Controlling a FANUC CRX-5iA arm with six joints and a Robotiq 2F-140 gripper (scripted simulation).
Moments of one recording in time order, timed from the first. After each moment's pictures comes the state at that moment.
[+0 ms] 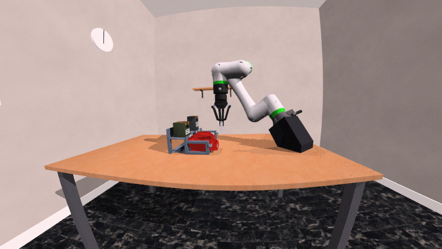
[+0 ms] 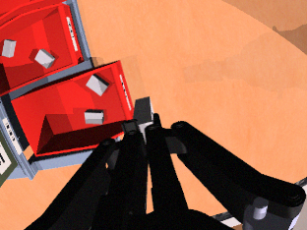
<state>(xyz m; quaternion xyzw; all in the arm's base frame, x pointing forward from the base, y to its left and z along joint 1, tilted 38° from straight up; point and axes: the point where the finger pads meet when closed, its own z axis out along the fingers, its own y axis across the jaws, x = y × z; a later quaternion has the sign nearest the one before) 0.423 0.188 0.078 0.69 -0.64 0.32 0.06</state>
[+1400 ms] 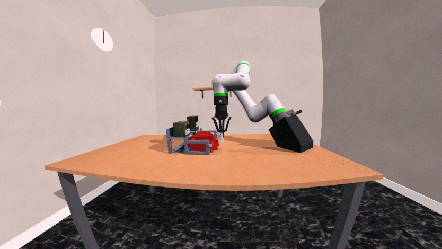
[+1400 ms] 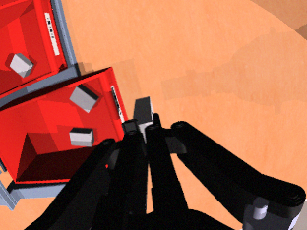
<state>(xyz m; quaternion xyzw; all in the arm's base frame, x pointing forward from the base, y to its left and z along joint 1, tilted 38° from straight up) 0.449 0.153 0.021 0.69 -0.64 0.32 0.06</state>
